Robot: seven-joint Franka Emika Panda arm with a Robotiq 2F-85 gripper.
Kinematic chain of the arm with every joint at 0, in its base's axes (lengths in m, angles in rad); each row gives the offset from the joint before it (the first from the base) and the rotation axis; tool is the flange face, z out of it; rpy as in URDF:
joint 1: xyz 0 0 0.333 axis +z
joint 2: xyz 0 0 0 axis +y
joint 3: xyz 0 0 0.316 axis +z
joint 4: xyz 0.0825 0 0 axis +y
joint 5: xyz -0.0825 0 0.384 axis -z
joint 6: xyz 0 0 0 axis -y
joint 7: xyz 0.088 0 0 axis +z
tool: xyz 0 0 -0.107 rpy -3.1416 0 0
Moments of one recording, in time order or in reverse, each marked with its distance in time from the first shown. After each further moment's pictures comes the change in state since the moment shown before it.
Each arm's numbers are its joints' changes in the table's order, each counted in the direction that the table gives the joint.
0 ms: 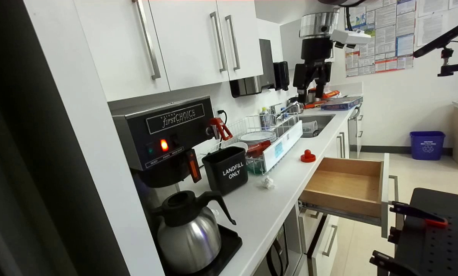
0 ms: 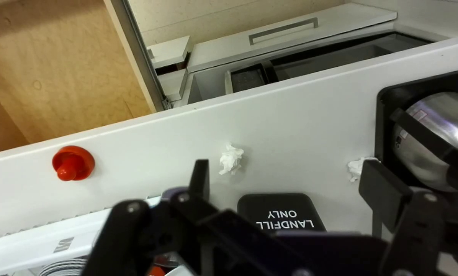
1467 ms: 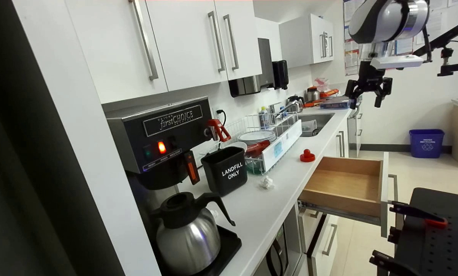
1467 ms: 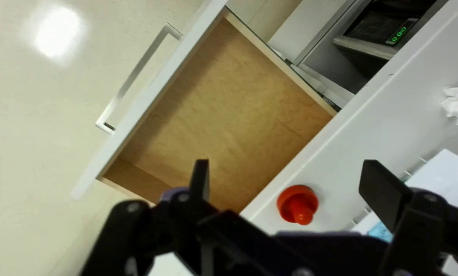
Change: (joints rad) arm -0.268 0.358 -0.391 -0.121 -0.047 0.194 0.066
